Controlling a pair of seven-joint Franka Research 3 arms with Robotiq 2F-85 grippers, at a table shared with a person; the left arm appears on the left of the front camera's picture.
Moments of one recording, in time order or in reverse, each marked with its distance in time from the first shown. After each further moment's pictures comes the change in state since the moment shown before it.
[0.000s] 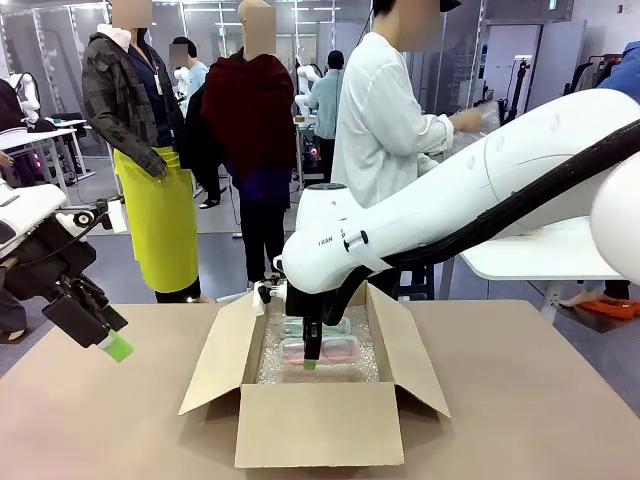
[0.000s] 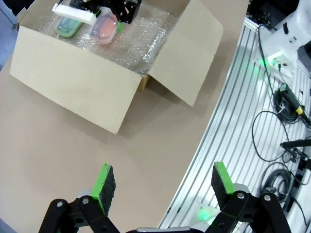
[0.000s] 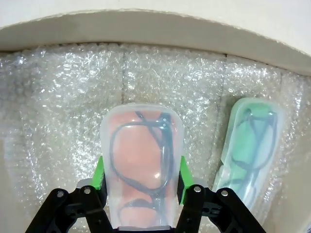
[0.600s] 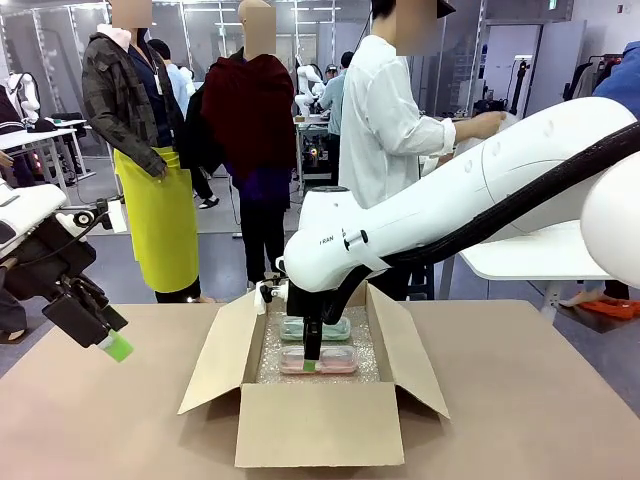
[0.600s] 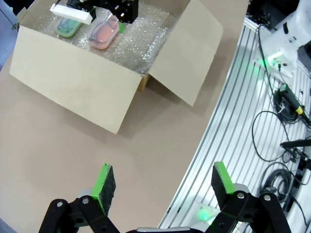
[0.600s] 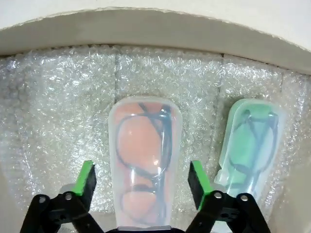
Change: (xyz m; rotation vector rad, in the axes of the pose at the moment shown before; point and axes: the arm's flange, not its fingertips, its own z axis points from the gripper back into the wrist) left arm 0.000 0.000 0.000 0.000 0.000 0.000; right arm -0.004 -0.008 -0.004 0.017 -0.021 -0.015
